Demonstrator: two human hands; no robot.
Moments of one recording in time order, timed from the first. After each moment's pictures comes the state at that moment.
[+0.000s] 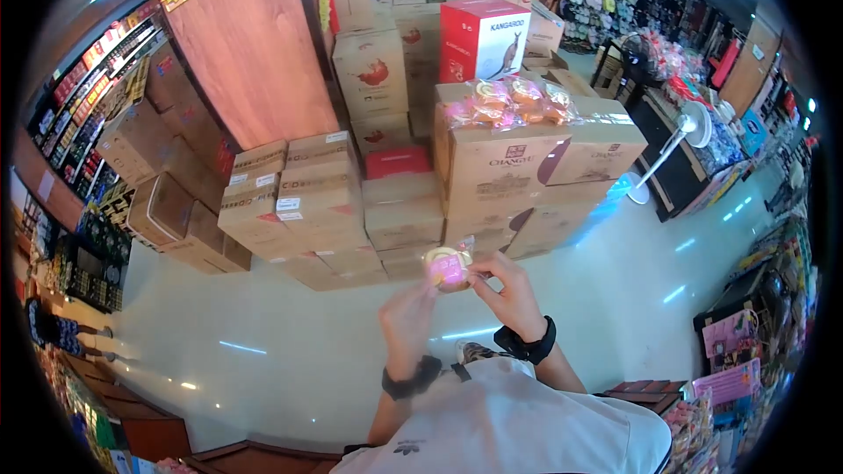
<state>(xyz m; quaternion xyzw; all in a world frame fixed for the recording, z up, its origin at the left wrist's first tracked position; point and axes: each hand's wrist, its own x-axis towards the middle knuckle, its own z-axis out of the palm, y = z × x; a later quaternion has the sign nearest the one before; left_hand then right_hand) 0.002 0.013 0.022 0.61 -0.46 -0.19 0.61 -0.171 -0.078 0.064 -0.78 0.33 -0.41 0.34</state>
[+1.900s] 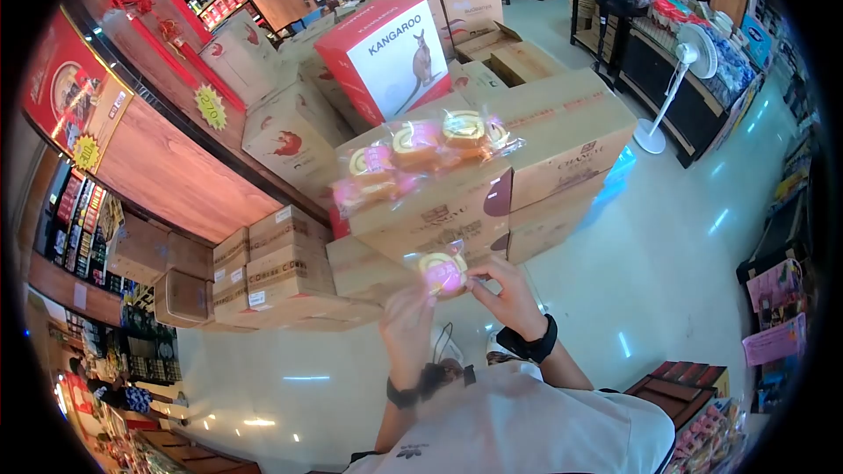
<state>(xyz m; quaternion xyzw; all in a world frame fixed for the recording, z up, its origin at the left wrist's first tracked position) -0.141 -0.228 0.040 0.62 -0.58 -0.12 0.51 -0.323 -0.303 0.021 -0.69 0.36 -0.48 0.40</state>
